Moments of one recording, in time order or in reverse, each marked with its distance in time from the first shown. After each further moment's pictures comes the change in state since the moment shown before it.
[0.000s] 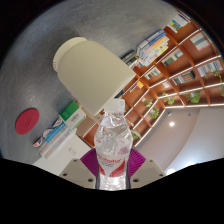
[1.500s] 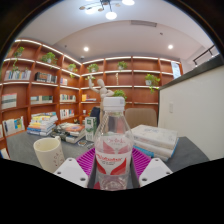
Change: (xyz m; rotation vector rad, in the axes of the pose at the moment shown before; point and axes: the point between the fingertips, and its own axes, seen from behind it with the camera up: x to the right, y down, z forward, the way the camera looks) arm -0.117 -0.003 -0.013 0.122 -0.322 2.308
